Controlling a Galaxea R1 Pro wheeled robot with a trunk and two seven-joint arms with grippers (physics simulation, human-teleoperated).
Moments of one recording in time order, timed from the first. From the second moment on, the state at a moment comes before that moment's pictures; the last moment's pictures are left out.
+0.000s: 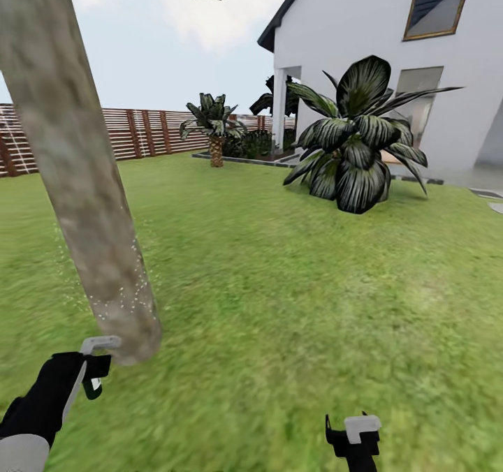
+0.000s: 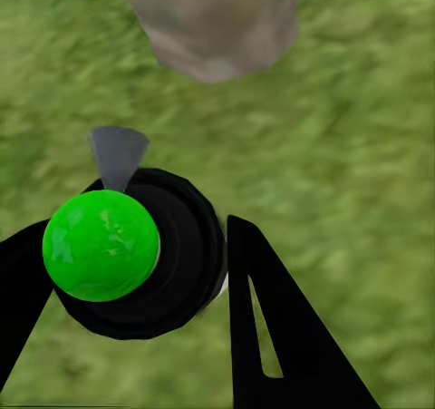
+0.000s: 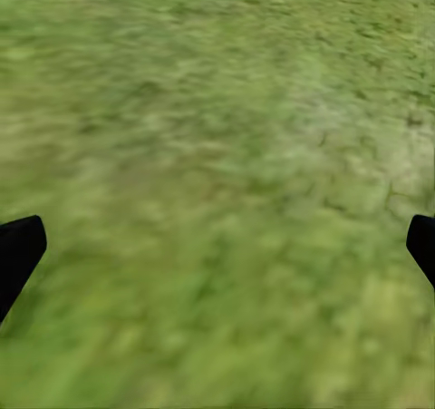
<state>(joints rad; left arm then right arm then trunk) -0.52 0.21 0.29 -0.90 -0.20 0.72 -0.12 -0.41 0.02 0.01 -0.13 0.26 -0.61 -0.33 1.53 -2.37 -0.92</state>
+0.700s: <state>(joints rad) -0.68 0.24 0.23 -0.95 -0.20 0.82 -0.05 -0.41 0.02 0.01 -0.13 0.26 -0.61 -0.33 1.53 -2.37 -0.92</state>
